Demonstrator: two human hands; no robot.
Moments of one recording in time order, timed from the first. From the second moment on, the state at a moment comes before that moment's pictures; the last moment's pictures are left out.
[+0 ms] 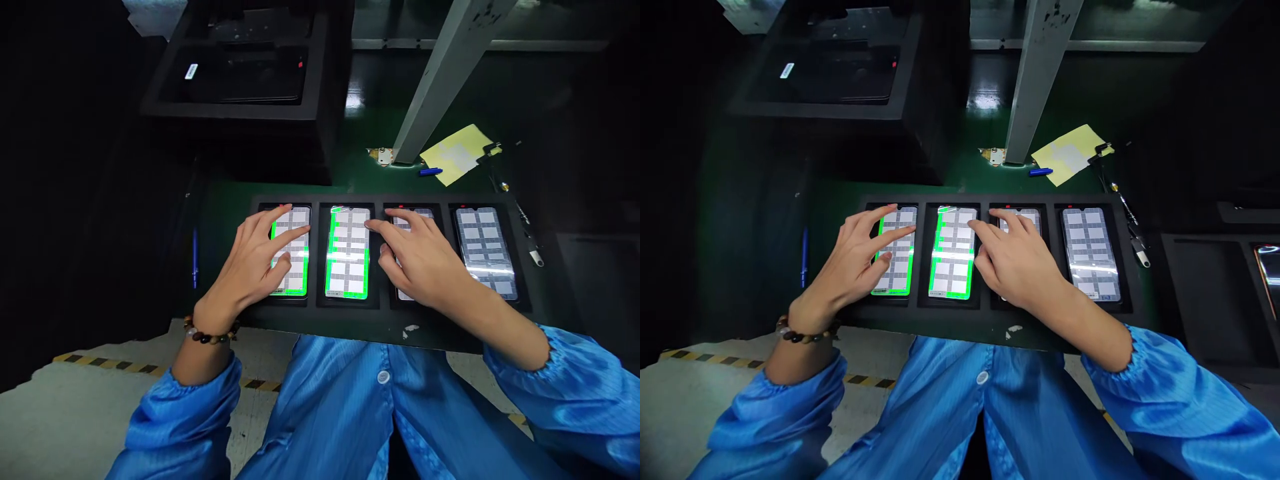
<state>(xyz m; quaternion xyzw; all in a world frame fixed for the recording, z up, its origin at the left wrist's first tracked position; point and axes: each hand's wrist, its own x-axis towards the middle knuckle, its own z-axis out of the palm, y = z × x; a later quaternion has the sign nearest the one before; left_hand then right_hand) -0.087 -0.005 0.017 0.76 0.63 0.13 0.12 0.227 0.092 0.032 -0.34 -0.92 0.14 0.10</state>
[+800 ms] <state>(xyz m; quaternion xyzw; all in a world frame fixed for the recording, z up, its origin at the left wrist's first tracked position) -0.096 0.002 -0.004 0.63 0.74 0.23 0.06 0.184 0.108 0.027 -0.35 -0.91 0.17 0.11</state>
